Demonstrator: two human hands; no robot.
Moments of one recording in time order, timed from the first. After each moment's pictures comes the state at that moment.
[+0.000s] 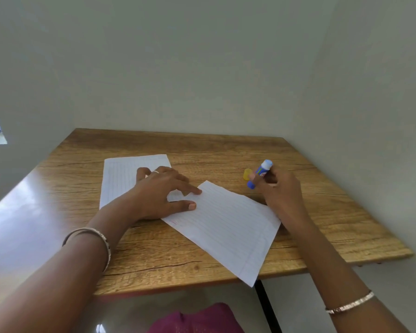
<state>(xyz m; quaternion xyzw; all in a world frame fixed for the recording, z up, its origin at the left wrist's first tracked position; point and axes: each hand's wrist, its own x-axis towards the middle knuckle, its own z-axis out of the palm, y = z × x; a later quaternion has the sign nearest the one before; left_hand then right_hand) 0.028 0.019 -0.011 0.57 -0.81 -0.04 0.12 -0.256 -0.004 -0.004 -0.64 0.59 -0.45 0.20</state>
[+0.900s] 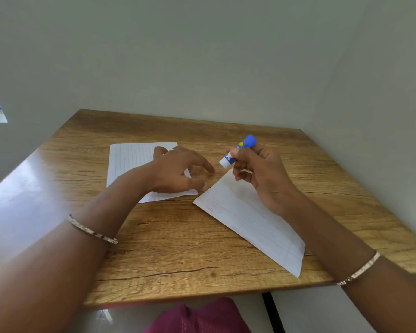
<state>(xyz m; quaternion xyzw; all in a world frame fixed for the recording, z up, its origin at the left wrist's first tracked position) 0.030 -0.018 0.001 0.56 -0.81 -0.12 0.12 -0.191 -0.031 0.007 -0.59 0.40 -0.48 0.52</state>
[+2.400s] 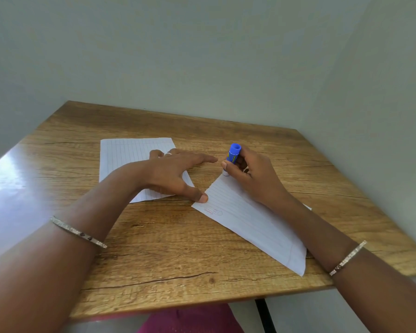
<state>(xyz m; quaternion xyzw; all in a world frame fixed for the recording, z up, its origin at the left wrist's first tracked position) 0.030 -0.021 0.005 0.55 -0.81 -0.19 0.02 -0.199 -0.064 -0.021 -0.82 0.42 -0.35 0.14</state>
